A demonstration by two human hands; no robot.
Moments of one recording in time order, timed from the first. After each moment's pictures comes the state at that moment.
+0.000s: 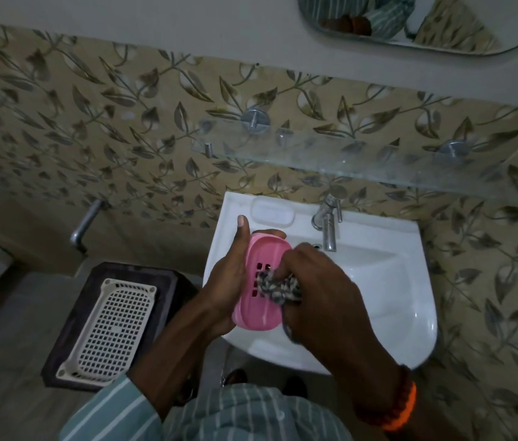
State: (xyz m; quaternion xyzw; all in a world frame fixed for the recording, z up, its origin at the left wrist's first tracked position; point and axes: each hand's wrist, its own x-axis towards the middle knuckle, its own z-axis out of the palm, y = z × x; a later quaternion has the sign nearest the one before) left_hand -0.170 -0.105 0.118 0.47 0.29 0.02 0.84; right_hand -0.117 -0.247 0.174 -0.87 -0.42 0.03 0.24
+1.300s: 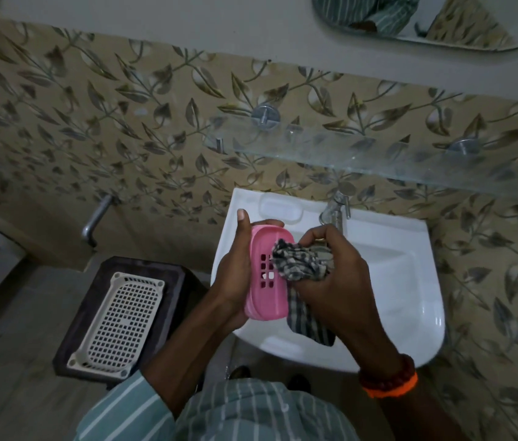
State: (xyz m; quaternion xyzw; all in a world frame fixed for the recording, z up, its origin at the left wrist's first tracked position) left_hand -0.174 -0.113 0.131 0.46 0.34 0.07 0.81; right_hand -0.103 -0.247 0.154 -0.80 -0.30 0.09 0.51
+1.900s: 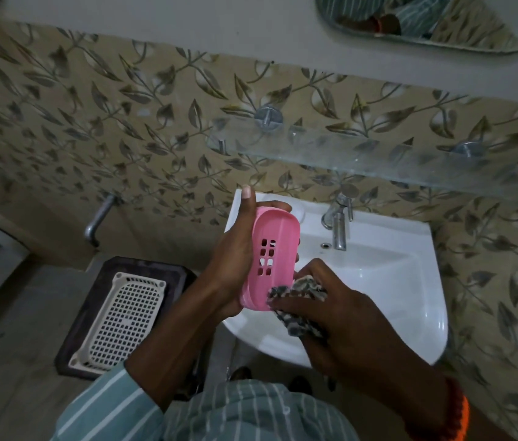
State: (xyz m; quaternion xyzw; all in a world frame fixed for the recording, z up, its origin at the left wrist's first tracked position) left_hand -0.170 -0.095 0.154 0.50 0.27 0.05 0.82; right_hand -0.119 -0.281 0.175 -0.78 -0.58 0.09 0.24
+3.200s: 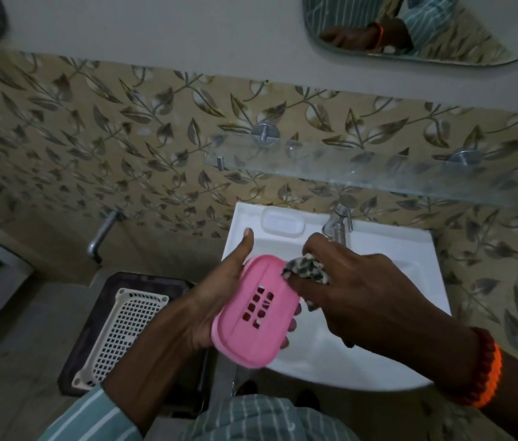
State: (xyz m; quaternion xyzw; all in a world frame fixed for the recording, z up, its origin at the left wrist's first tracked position) left_hand -0.189 -0.078 0.146 0.36 0.27 -0.22 0.86; right_hand -0.084 -0.264 0.219 -0.76 -0.65 -0.02 0.00
